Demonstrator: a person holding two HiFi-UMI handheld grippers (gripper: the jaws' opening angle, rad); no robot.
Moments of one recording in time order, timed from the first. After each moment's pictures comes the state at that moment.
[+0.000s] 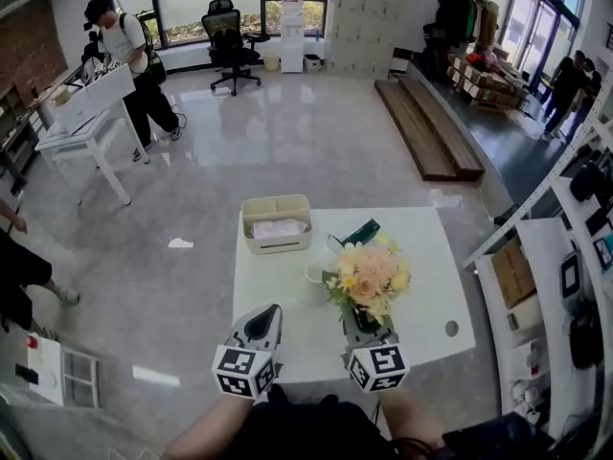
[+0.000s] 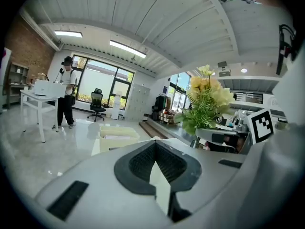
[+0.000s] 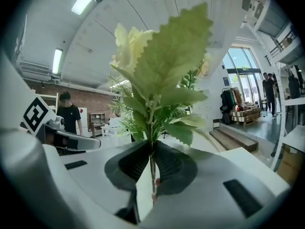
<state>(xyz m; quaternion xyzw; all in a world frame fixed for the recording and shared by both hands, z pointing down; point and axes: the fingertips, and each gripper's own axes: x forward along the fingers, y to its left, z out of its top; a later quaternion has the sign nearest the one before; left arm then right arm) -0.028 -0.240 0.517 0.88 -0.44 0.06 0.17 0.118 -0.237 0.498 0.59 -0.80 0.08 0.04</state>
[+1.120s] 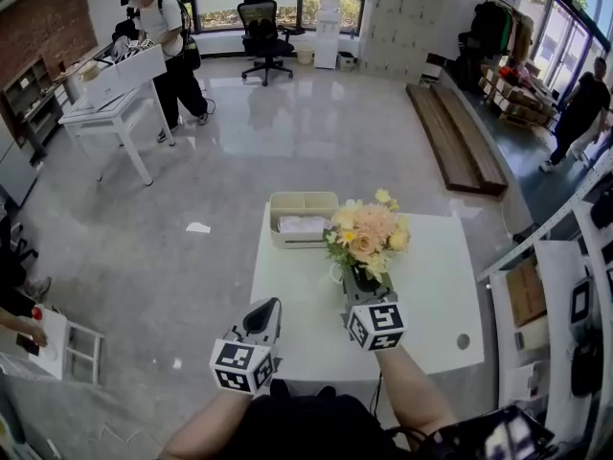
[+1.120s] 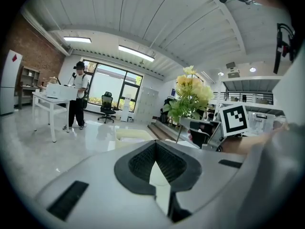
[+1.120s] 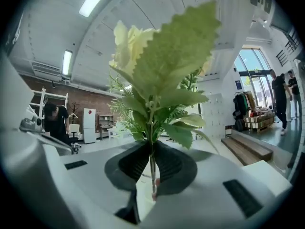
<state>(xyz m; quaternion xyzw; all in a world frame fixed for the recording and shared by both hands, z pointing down) -0.077 -0.248 0.516 0.85 -0.50 0.05 0.17 0.069 -0.331 0.482 0.54 -0.84 0.04 0.03</state>
